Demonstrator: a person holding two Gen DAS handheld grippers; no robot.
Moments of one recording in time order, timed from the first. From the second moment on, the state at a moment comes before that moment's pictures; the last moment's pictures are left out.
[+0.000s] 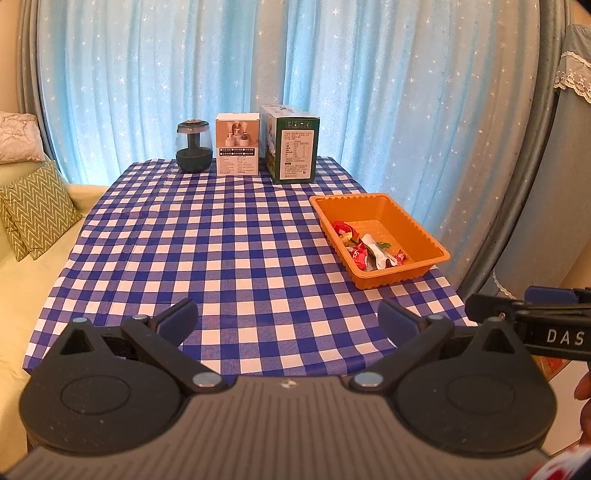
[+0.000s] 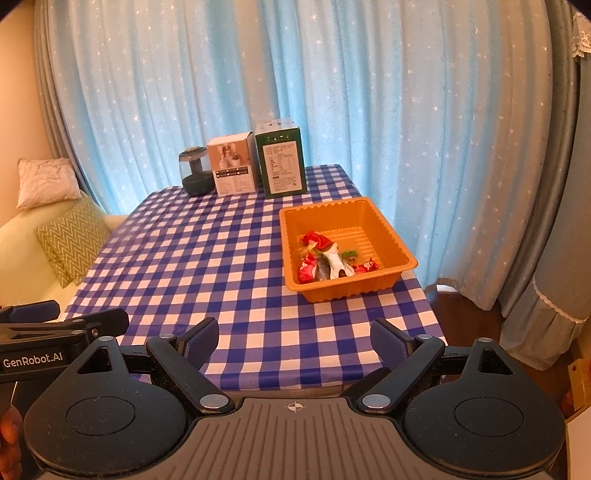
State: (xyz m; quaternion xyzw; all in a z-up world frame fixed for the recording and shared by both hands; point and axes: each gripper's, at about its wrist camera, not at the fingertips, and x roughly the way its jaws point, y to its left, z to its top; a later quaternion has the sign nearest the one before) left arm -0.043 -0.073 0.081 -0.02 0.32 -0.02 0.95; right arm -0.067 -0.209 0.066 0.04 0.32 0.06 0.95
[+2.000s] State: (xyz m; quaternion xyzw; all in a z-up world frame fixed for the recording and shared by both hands) left arm -0.044 -0.078 0.076 -0.03 0.32 -0.01 0.95; right arm -0.066 -0.209 0.064 0.04 0.32 0.06 0.94
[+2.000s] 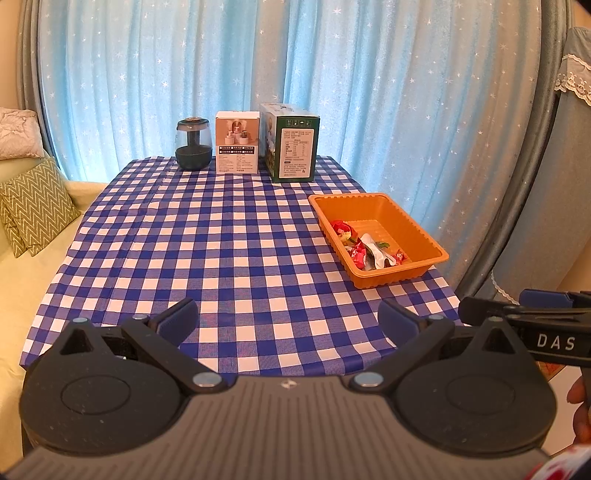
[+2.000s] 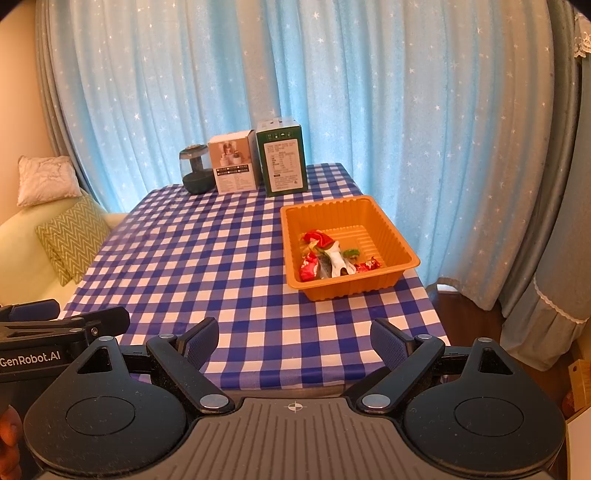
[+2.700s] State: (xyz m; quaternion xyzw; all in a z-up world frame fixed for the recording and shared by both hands) left arm -0.044 -0.079 0.076 -0.03 0.32 -0.01 0.95; right arm -0.065 -0.209 0.063 0.04 0.32 0.06 0.94
